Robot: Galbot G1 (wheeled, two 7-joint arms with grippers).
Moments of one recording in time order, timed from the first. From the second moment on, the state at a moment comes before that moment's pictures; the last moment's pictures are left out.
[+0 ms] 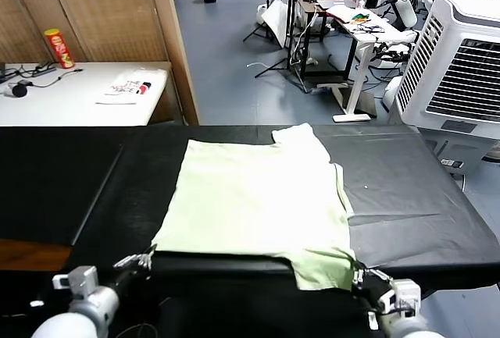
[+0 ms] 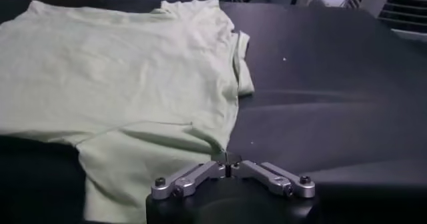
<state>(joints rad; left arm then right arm) 1.74 -1.14 -0.73 -2.24 -0.71 0.52 -0.10 -1.68 1.24 0.61 2.32 0.39 -0.62 0.08</state>
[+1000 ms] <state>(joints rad) 1.39 -1.19 -0.61 -2.02 -0.56 0.43 -0.09 -1.28 1.26 0.56 1.92 0.45 -0.49 0.03</state>
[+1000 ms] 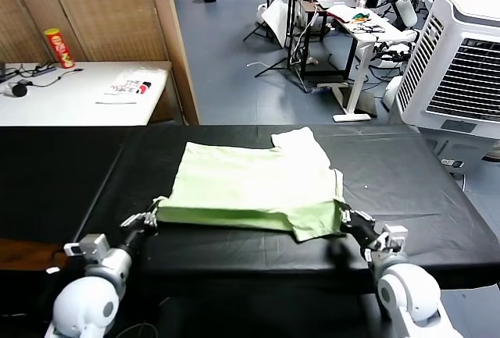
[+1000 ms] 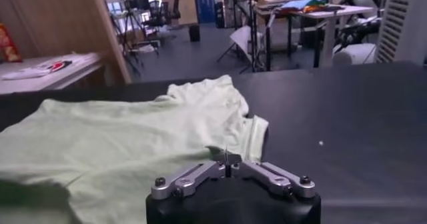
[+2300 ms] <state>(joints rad) 1.37 -1.19 -0.61 -1.93 -0.52 0.40 -0.06 -1.53 1.20 0.60 2.05 0.32 -0.44 -0.07</state>
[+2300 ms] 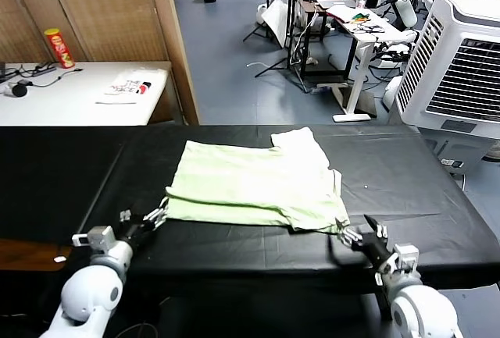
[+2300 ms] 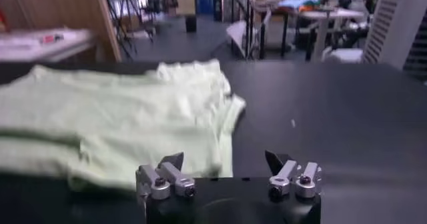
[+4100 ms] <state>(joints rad) 1.69 -1.15 -0.68 -2.22 -0.51 0.57 -0.13 -1.71 1.18 0.63 2.25 0.33 -0.62 0.01</state>
